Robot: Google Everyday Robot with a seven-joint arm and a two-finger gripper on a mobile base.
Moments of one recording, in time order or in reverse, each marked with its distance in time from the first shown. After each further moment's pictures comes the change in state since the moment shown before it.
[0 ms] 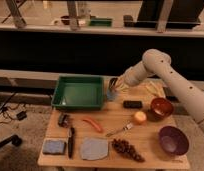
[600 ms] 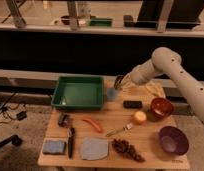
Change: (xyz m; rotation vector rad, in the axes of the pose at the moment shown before) arm 0.018 0.001 -0.033 0.035 -0.008 0.054
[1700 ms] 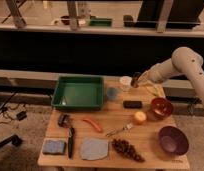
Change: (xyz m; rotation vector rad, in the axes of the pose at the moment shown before) arm 0.071 -0.002 -0.054 0.087 0.034 0.202
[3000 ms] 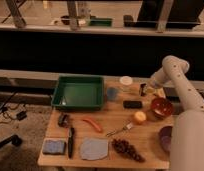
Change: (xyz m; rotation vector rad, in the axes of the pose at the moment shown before) arm 0.145 -0.025 0.075 -0.076 0.237 0.323
